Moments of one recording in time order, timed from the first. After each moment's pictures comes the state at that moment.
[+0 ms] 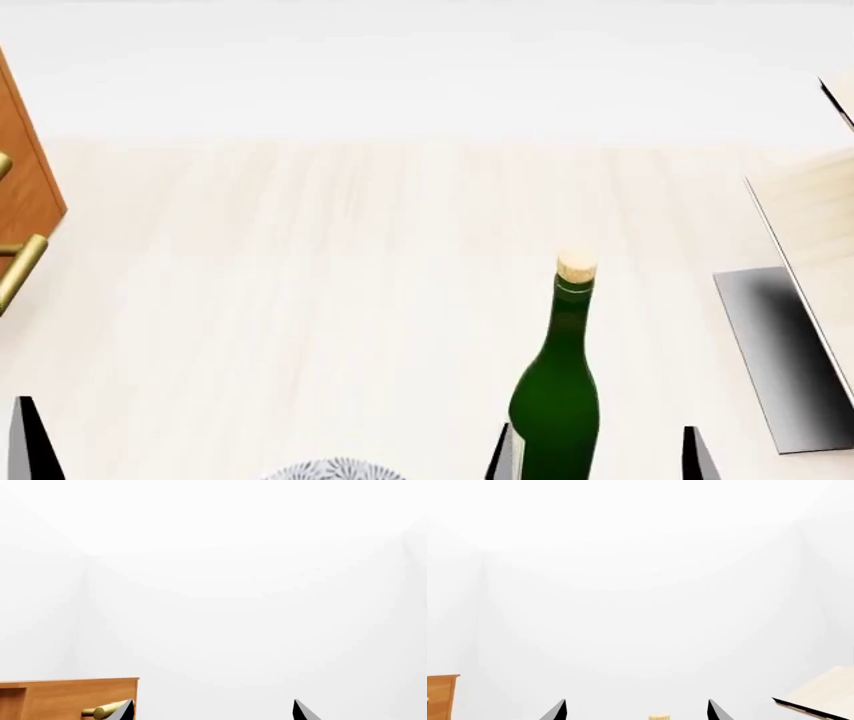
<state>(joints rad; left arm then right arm) 0.25 -0.26 0.21 0.66 0.09 0.25 -0.40 -0.23 0.24 -0.24 -0.53 0.07 -0.38 0.30</state>
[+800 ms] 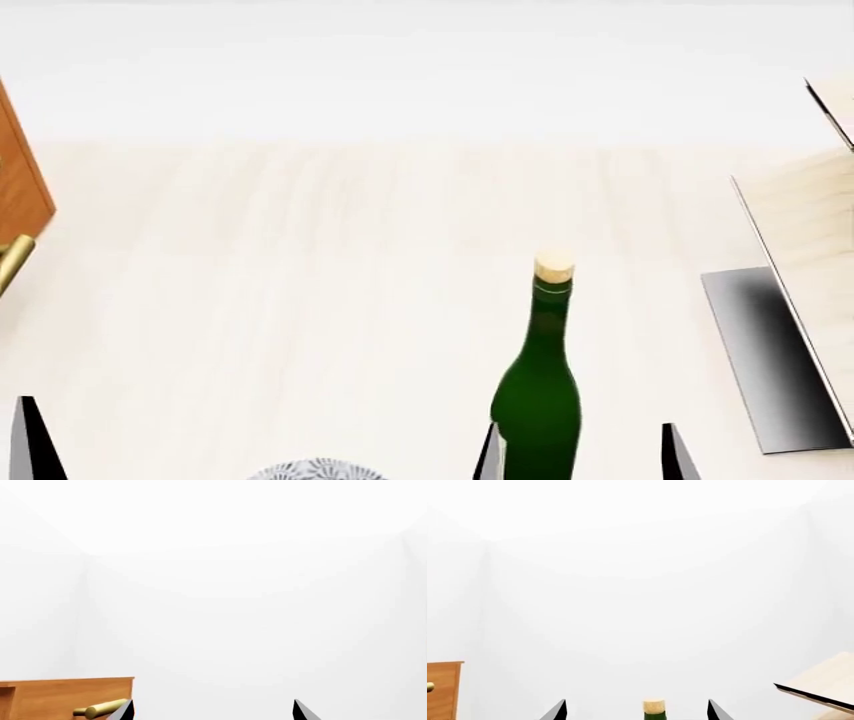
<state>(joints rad) 0.24 -0.27 0.22 0.66 0.08 0.25 -0.42 -0.21 0.26 -0.27 -0.53 0.10 -0.33 0.31</state>
